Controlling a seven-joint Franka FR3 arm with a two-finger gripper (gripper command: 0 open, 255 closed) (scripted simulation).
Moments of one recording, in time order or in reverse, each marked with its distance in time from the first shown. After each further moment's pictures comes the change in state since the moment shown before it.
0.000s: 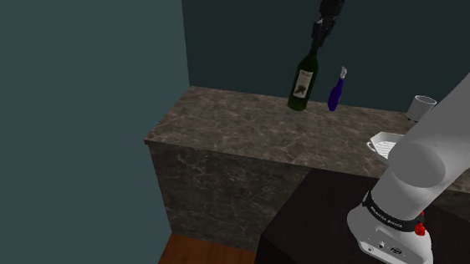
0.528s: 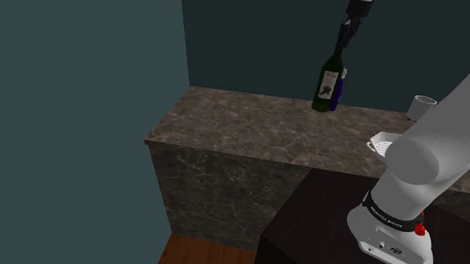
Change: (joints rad) arm -0.080 -0.011 -0.111 -0.005 0.003 -0.006 -0.192
